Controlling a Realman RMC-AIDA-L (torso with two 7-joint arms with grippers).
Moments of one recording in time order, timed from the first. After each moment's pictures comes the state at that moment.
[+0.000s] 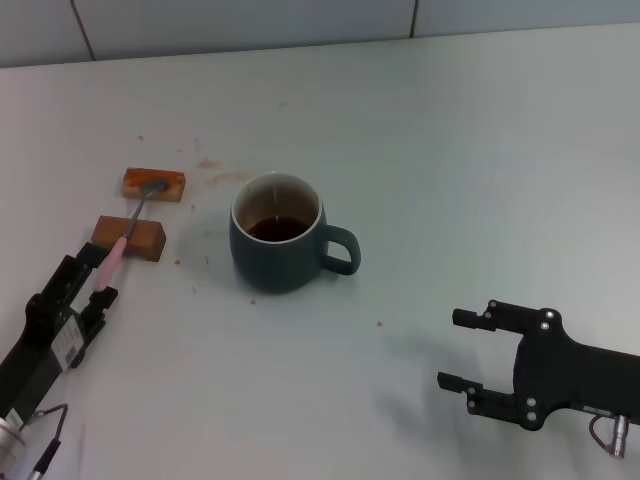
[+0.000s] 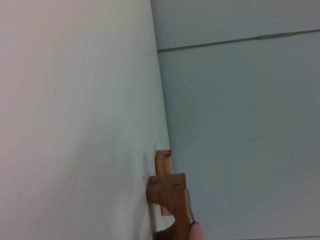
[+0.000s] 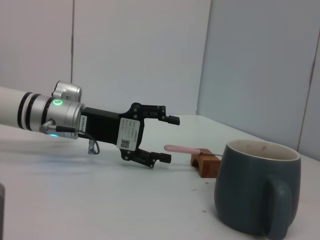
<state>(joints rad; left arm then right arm) -0.23 -2.07 0.51 -0.15 1.35 1.43 -1.65 0.36 2.08 -0.29 -0.29 -2.30 -1.65 0.47</state>
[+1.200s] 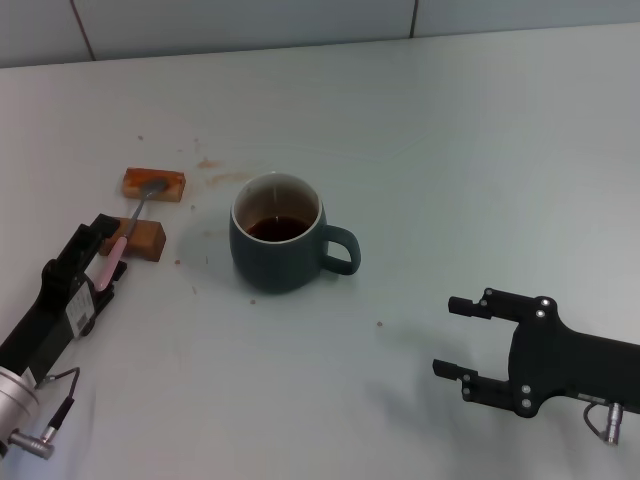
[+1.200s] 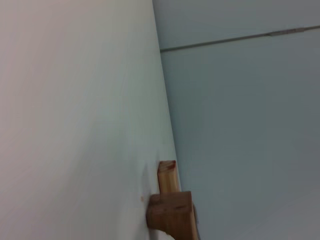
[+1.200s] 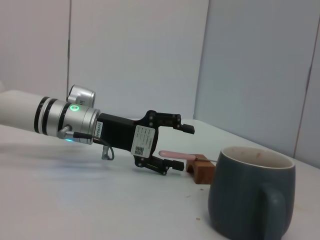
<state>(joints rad) -0.31 -2.07 0.47 -0.15 1.34 1.33 -1.66 0.38 2.08 -0.28 -0.29 -2.29 -1.65 0.48</state>
